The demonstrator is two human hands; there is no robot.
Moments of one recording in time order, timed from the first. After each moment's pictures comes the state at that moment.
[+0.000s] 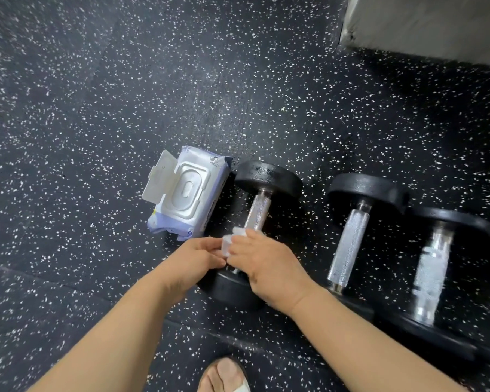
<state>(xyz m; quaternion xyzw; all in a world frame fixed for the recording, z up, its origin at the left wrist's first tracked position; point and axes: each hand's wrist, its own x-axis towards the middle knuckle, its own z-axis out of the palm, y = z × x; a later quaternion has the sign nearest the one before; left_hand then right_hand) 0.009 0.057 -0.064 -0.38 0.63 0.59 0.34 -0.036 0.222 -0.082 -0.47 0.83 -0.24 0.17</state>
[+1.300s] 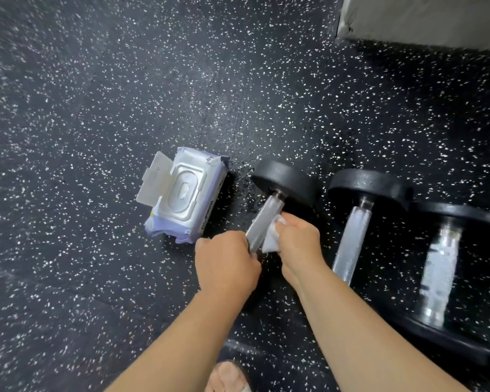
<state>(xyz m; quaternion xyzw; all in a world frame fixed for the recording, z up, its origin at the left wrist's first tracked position) -0.015 0.133 -0.042 -0.22 0.95 0.11 0.20 -0.062 0.218 -0.065 0.34 0.60 -0.66 0.29</state>
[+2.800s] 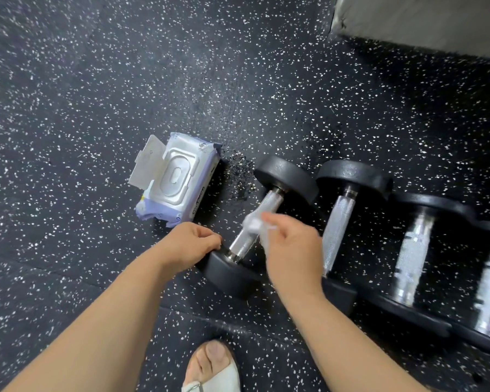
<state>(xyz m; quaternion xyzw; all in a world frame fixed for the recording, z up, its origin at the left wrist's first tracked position) 0.001 0.063 -0.063 -0.34 0.75 0.43 0.36 -0.025 0.240 -0.028 0.11 0.85 -0.48 0.20</state>
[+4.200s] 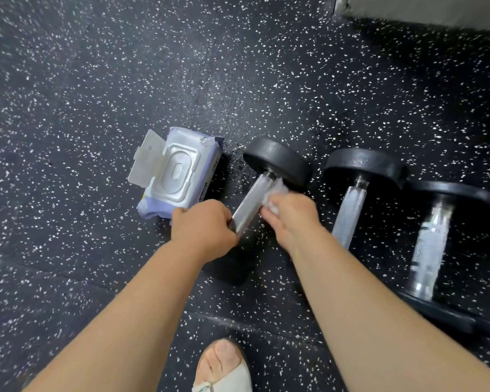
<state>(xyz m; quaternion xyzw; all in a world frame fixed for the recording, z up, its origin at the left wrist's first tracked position) -0.028 0.090 -0.049 -0.16 0.92 0.14 0.32 -0.081 0.214 -0.064 0.44 0.51 -0.67 0.31</state>
